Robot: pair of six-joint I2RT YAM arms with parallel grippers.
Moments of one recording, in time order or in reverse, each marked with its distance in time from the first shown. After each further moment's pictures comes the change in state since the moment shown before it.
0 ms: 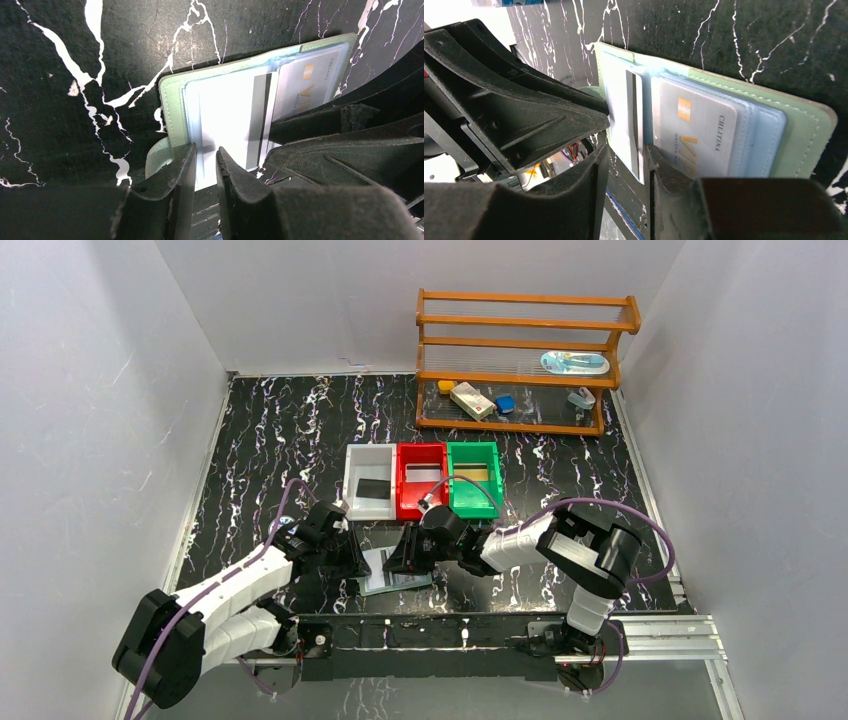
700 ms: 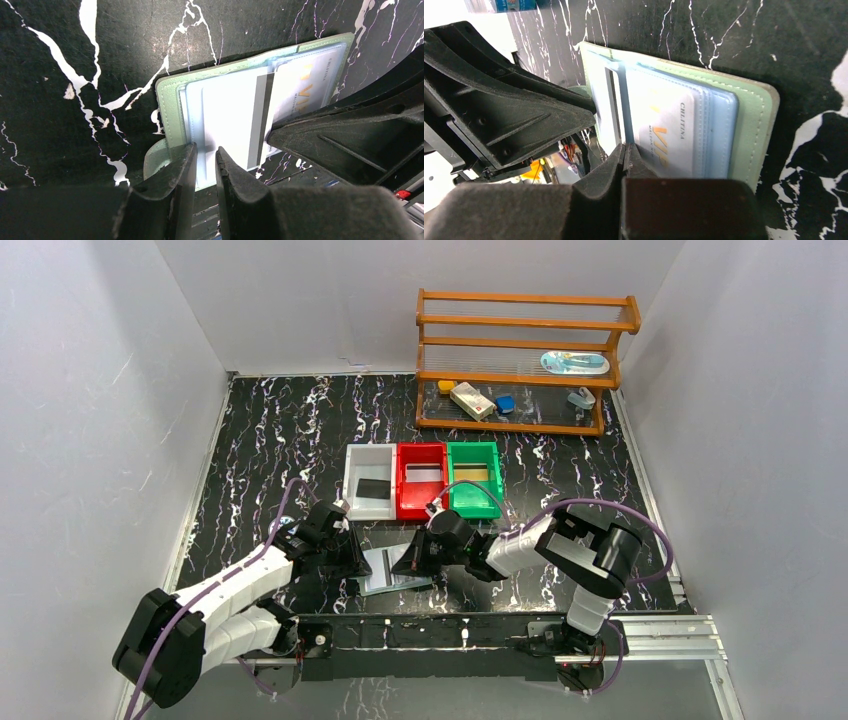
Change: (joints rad) left arm 0.000 0.009 0.000 0.015 0.004 0.004; right arm -0.008 0.000 -0.073 0.084 0.019 0.026
